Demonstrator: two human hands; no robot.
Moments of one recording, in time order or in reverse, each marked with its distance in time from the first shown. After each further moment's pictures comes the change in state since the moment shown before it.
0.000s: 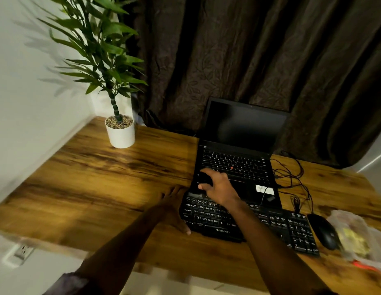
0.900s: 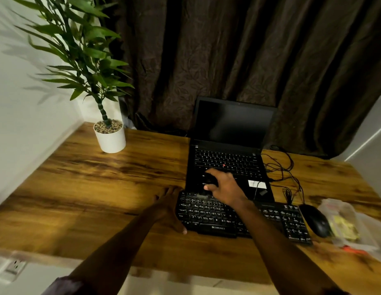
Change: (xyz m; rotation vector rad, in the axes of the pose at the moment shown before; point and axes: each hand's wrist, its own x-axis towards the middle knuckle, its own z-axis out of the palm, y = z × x) left_hand 0.006 0.007 -0.005 0.053 -0.046 -0.032; right_hand -0.016 0.027 -0.020 -0.055 0.038 0.036
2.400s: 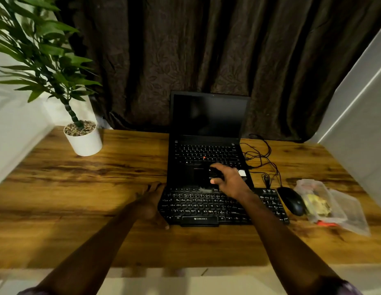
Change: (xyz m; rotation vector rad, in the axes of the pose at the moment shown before) left_hand 0.000 0.004 -0.006 0.025 -0.085 0.041; right_hand -0.029 0.065 -0.038 0.100 0.091 0.038
